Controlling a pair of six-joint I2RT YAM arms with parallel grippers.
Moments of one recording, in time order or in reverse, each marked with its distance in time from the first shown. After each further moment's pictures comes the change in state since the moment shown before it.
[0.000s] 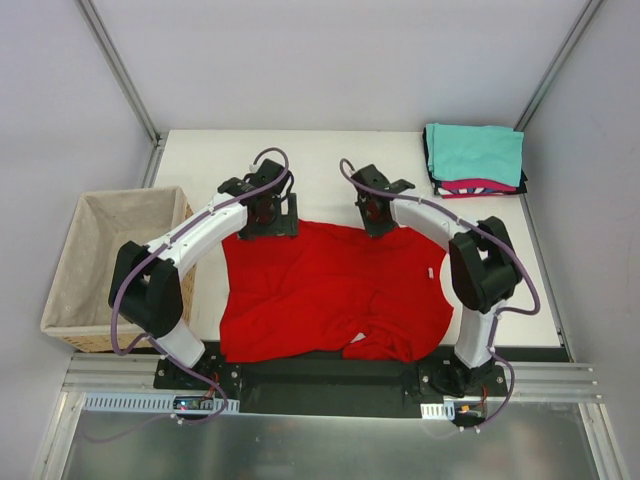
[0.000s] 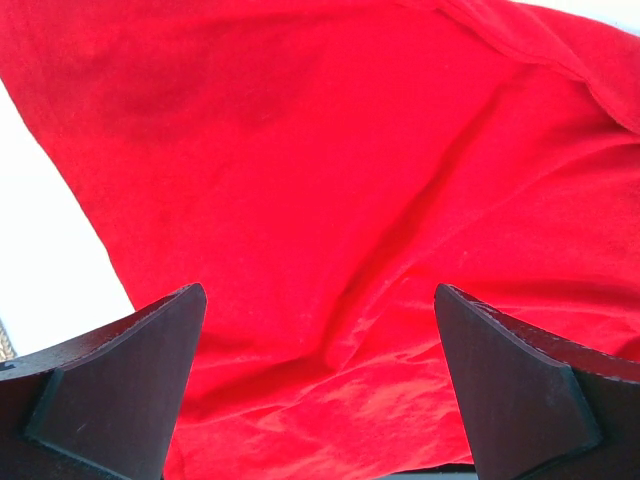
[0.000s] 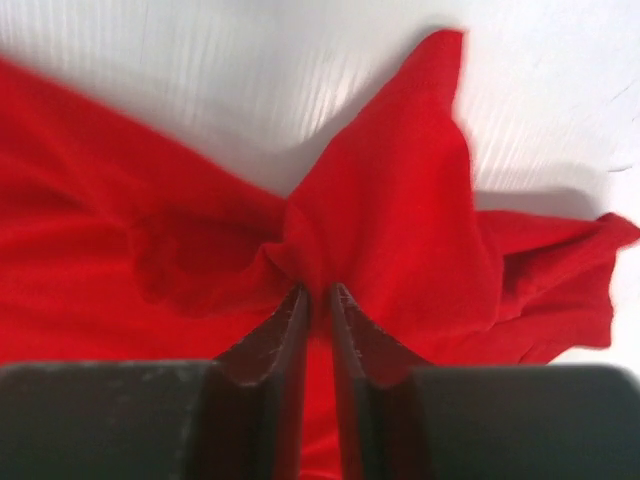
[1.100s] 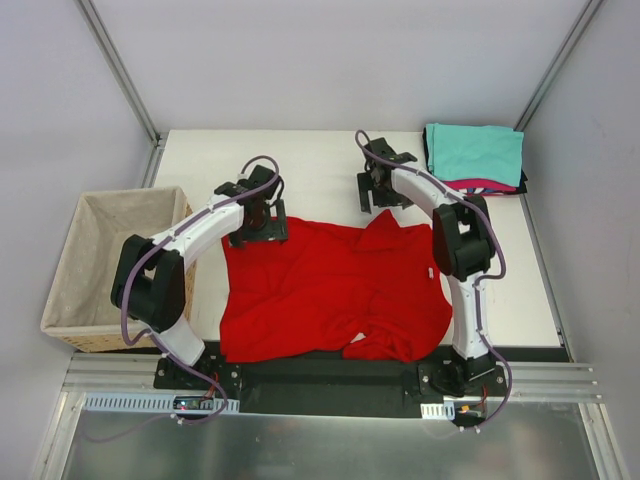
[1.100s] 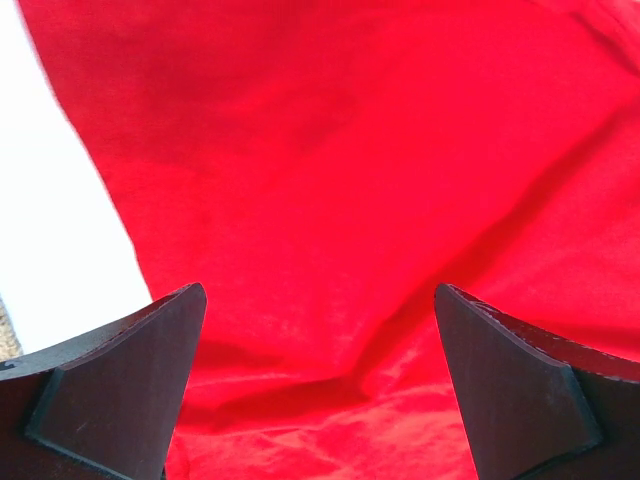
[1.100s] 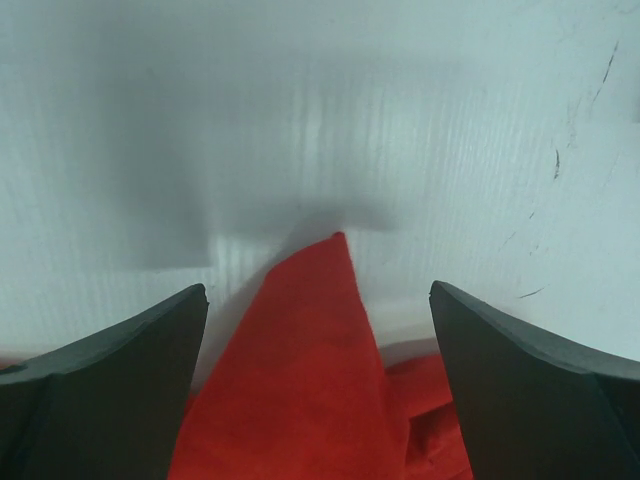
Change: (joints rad) left arm 0.062 0.028 -0.083 0.039 -0.004 -0.021; right arm -0.118 0.281 0.352 -0.076 0.064 0.043
